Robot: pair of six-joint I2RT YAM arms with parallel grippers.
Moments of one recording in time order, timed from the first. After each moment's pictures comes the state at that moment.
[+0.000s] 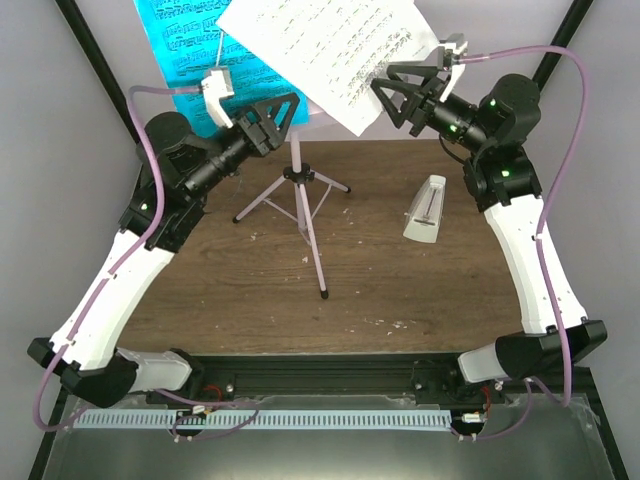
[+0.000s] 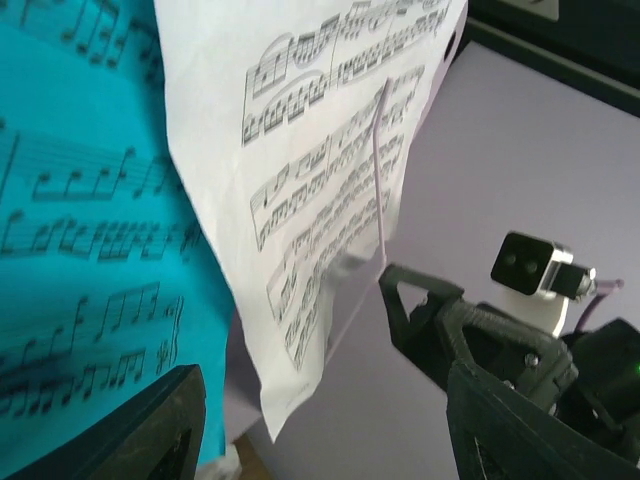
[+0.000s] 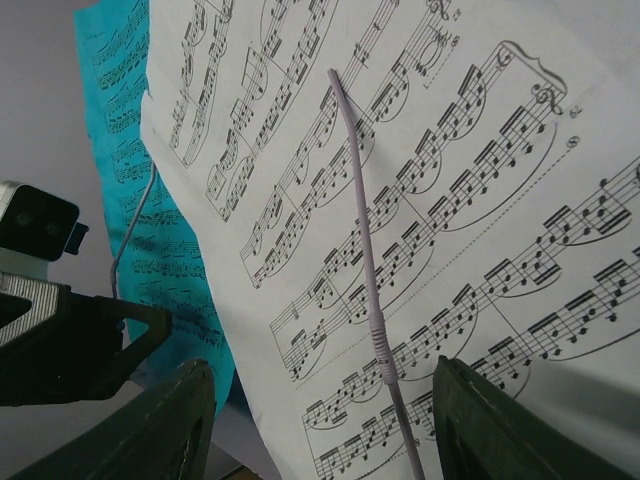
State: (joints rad) left arm -0.58 1.29 1.68 -0.24 0.19 -0.71; right arm 0.25 1.41 1.76 -0.07 -0.73 0.38
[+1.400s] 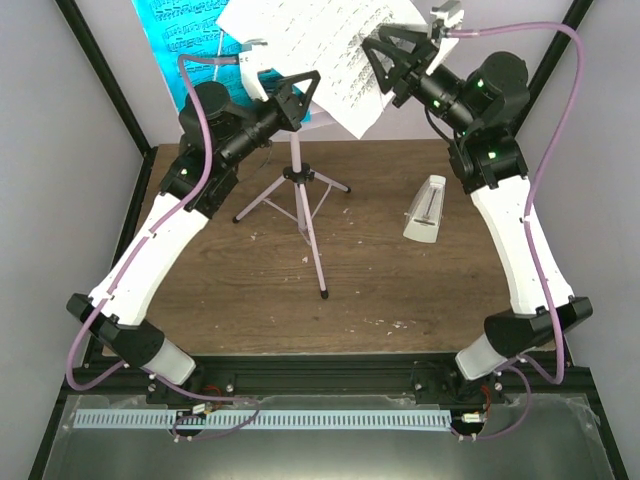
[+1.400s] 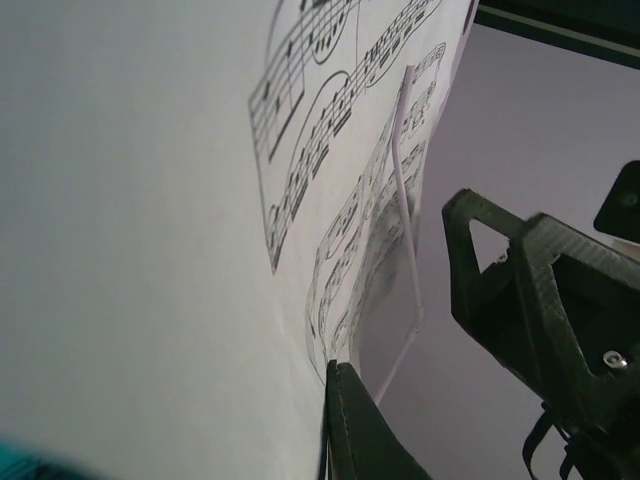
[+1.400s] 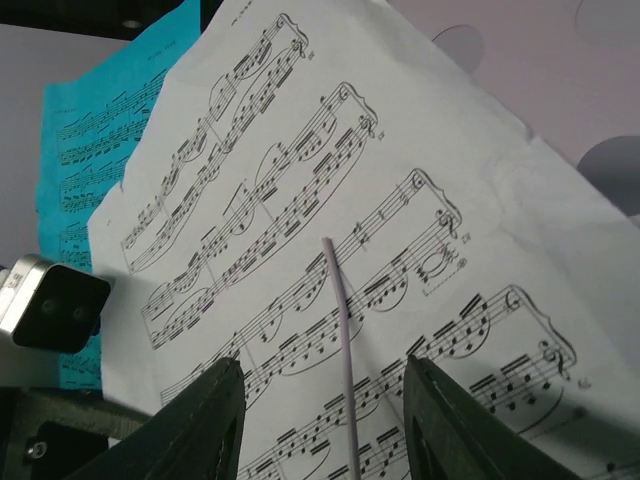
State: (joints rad) left arm -0.58 1.54 1.88 -0.14 0.21 -0.60; right arm 0.34 1.54 1.97 -0.04 -0.53 0.27
